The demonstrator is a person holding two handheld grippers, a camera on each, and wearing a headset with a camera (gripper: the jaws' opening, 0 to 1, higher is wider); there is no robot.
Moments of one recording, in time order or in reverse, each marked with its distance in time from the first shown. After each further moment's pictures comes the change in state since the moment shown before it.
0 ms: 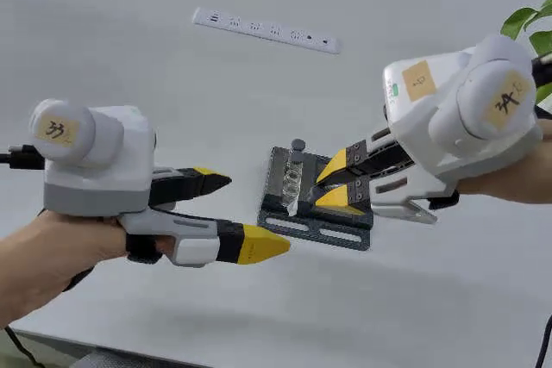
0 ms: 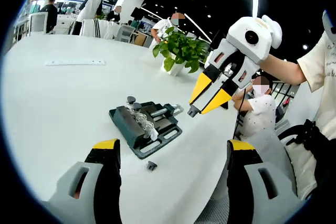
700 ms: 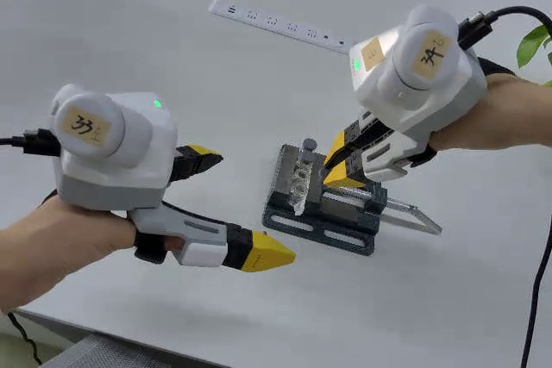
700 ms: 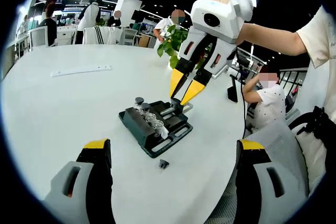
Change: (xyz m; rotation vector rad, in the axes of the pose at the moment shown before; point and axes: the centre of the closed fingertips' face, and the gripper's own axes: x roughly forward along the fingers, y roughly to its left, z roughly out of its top) left arm -0.001 0.005 0.000 0.074 0.008 0.067; right arm 0.023 -0.038 -0.018 -0.030 0.196 0.083
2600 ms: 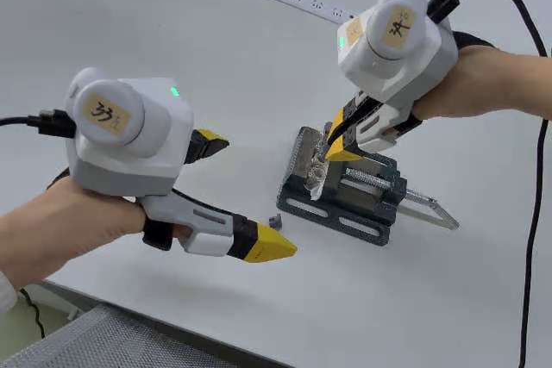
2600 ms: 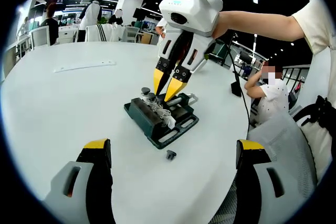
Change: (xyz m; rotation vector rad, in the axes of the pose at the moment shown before) left arm -0.004 0.009 -0.018 0.012 0.023 0.019; right arm 0.035 -0.023 0.000 -0.004 0.092 0.047
